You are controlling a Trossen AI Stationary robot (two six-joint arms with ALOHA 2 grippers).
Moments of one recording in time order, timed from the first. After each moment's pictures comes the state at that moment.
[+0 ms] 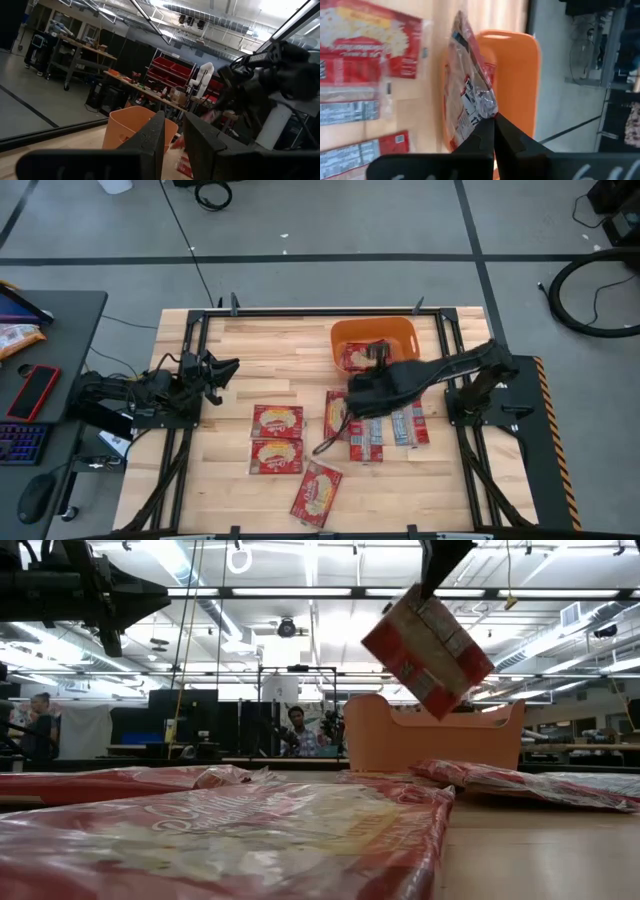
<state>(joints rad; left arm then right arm) -0.13 0.06 0.01 0.35 -0.57 -0.30 0.26 1.76 1.79 -1.57 0.68 0.17</state>
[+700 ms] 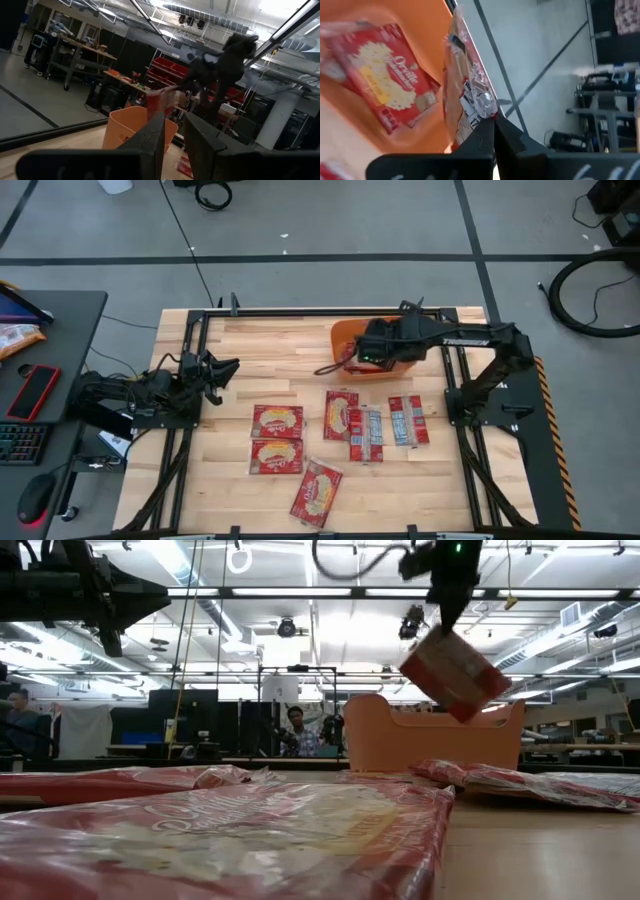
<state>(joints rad) -0.13 0.06 0.01 0.35 -0.57 -0.30 -0.09 1.60 1.58 -1.54 0.80 0.38</state>
